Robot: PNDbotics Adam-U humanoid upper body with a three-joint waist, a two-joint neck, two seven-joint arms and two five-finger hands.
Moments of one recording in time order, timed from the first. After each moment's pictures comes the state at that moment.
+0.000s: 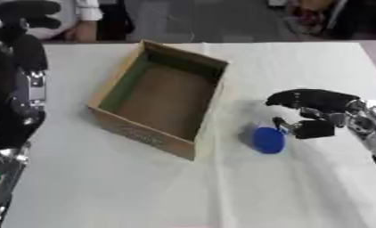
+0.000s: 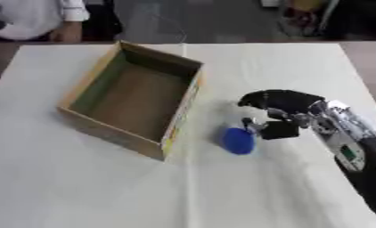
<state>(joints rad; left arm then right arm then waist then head) -0.40 0.49 -0.11 -1.98 -0.30 -0.34 0.37 -0.70 -0.63 0.33 -1.35 0.81 -0.26 0.56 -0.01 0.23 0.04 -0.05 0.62</state>
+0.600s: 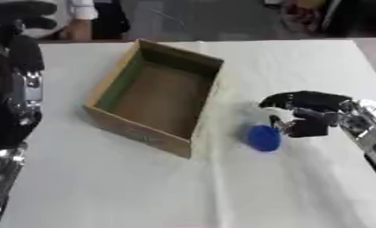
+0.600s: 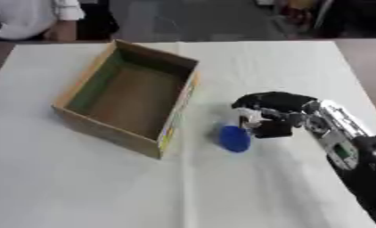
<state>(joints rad) -0.39 0.49 -0.11 -1.98 -0.30 -0.34 0.37 -0.66 -0.59 0.32 -1.47 0.71 -0.18 0.63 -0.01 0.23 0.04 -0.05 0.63</state>
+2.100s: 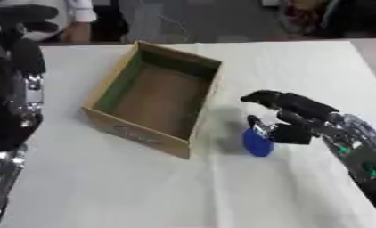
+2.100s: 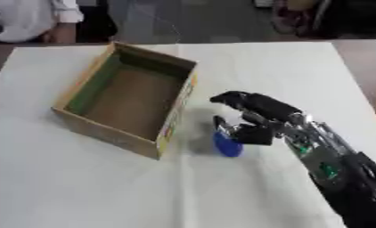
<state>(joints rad) -0.37 0.49 -0.11 -1.98 -0.30 -0.34 0.36 -0.58 -0.53 0.35 -1.55 0.68 -0.08 0.48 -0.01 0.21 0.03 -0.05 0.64</state>
